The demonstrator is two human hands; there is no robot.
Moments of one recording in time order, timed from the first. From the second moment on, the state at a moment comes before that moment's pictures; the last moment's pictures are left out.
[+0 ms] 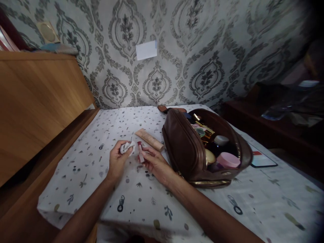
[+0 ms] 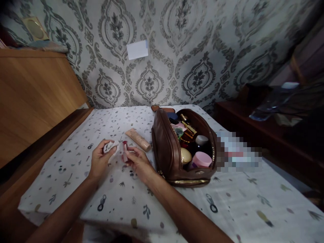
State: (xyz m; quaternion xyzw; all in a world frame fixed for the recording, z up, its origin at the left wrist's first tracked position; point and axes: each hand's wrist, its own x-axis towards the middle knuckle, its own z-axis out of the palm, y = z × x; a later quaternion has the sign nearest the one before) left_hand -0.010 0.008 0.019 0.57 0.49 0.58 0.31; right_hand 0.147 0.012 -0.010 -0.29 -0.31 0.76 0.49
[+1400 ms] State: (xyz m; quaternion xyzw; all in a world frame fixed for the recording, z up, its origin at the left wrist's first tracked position) left_hand -0.008 0.004 0.016 0.68 0.45 0.48 0.33; right_hand 0.152 0.015 -0.008 -0.32 -0.35 0.71 0.52
